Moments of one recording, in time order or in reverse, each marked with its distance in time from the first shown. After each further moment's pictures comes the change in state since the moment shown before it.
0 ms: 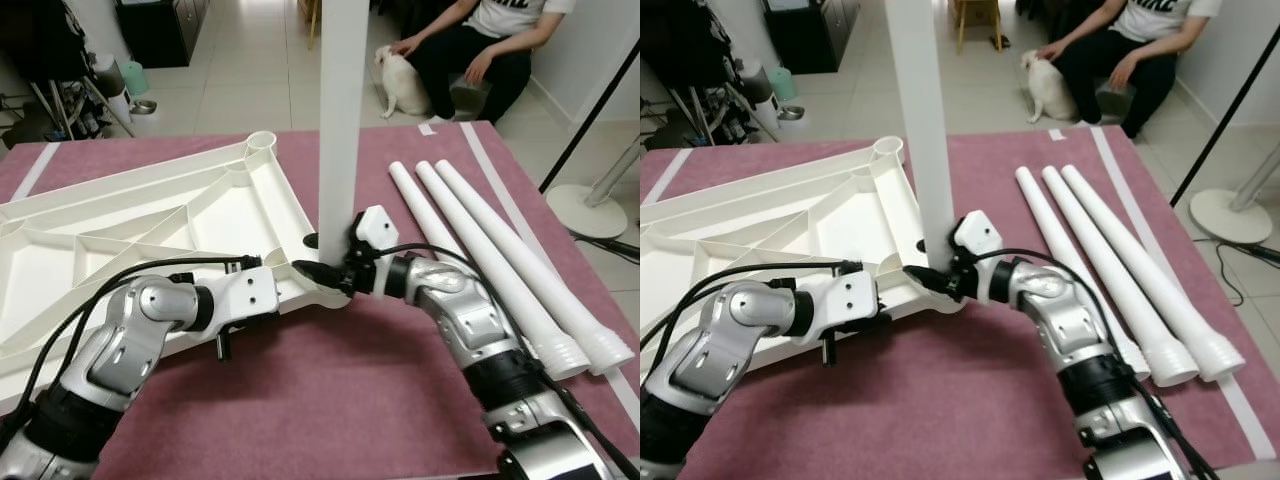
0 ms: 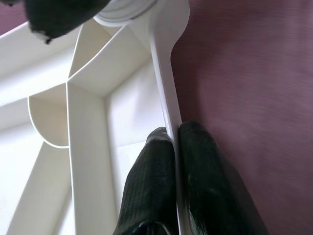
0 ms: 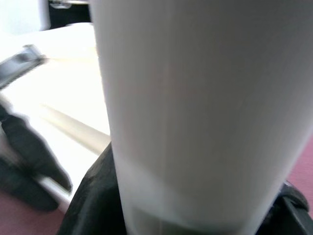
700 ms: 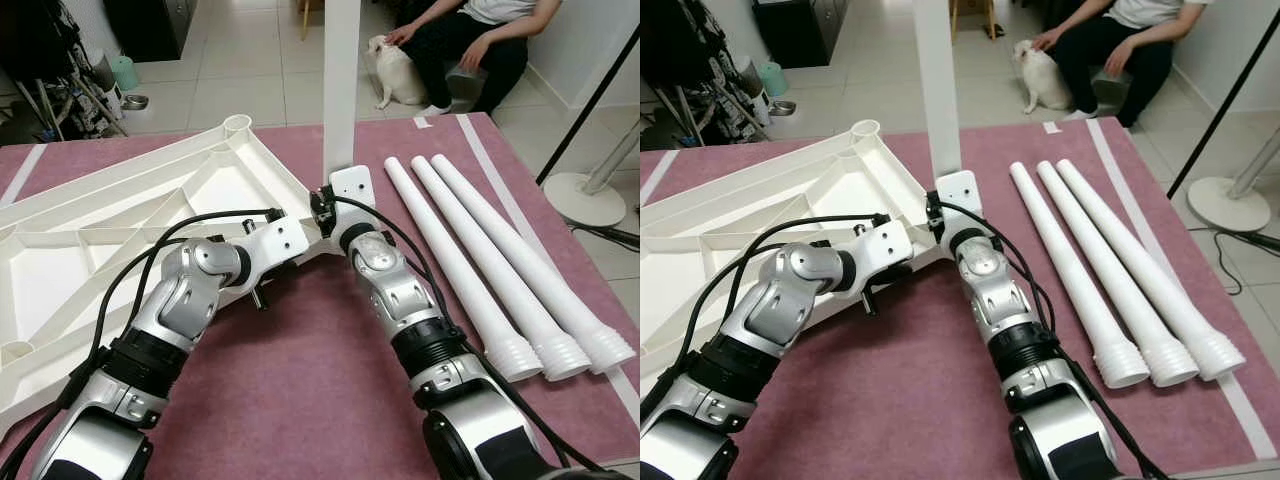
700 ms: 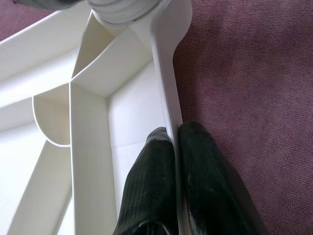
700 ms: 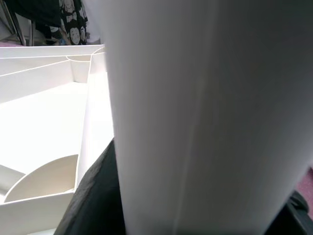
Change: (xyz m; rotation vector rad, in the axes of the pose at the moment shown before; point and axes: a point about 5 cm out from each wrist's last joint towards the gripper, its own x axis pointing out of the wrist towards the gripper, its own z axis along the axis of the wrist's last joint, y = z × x) left arm 0.038 0.028 0.019 -0.103 0.032 0.075; right arm 0.037 -0.013 0.000 0.056 0.038 -0.616
